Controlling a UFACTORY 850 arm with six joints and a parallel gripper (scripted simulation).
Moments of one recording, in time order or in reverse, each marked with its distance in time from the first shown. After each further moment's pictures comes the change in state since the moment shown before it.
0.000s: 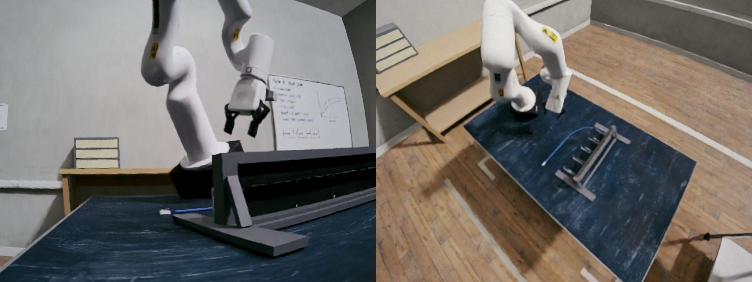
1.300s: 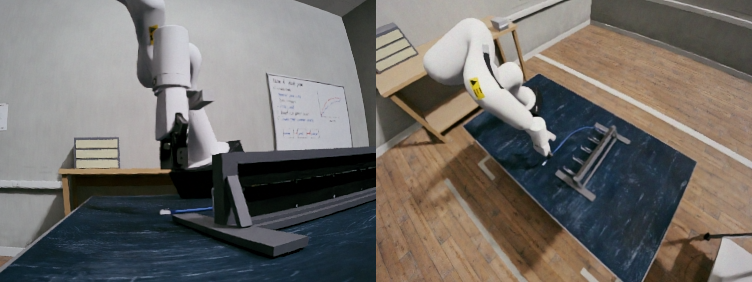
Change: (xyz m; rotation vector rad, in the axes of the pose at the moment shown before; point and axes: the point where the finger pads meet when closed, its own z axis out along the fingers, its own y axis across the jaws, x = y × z) arm -0.219 0.051 0.144 -0.173 0.298 0.357
